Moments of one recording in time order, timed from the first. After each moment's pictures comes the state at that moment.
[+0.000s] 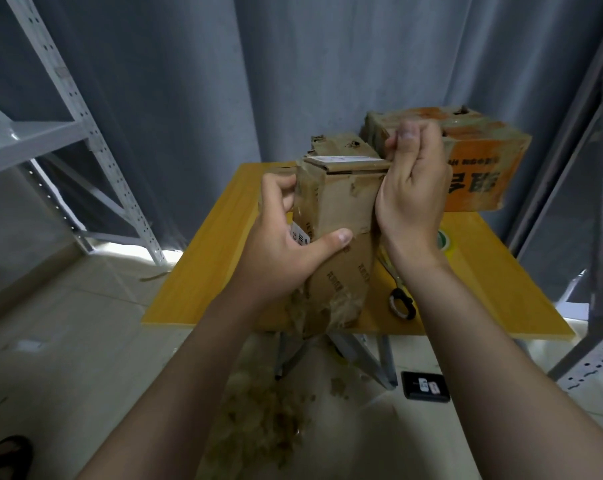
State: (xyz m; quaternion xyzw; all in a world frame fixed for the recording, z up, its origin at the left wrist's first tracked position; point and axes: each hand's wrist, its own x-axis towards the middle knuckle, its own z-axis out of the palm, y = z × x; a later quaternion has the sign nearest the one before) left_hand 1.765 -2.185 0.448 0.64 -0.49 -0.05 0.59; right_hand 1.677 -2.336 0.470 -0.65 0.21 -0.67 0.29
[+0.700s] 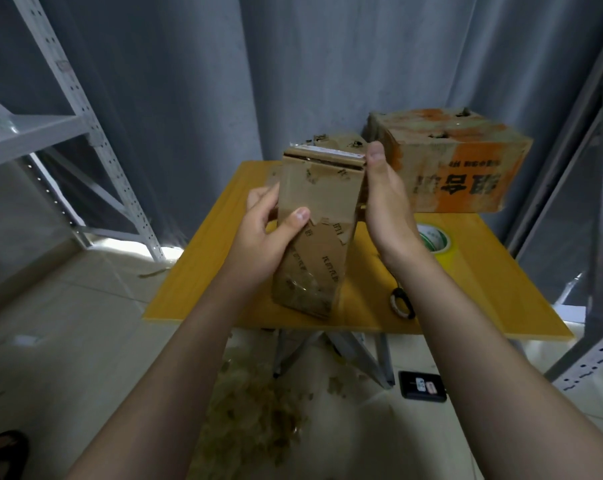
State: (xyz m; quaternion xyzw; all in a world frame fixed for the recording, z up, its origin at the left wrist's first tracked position) left_hand 1.796 -2.183 0.435 0.65 -0.46 -0.08 0.60; right_hand 1.680 -2.322 0.462 -0.72 0.22 -0.40 0.52
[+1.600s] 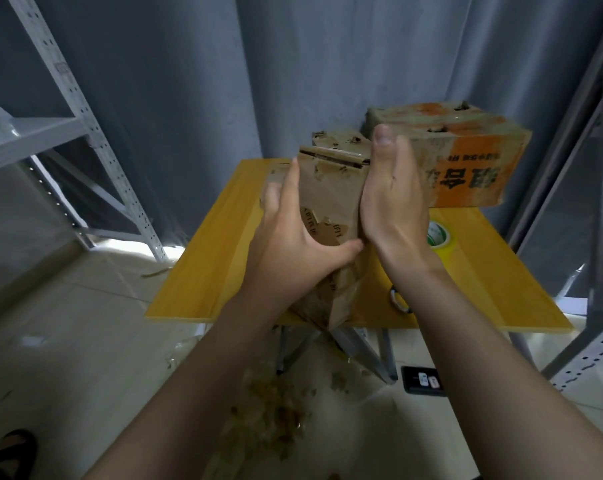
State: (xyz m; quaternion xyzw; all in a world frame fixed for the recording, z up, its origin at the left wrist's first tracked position) left_hand 1.753 -2.190 0.444 0.76 -0.45 0.03 0.46; right_hand 1.674 -2.310 0.472 -0.72 0.29 -0.54 0.33
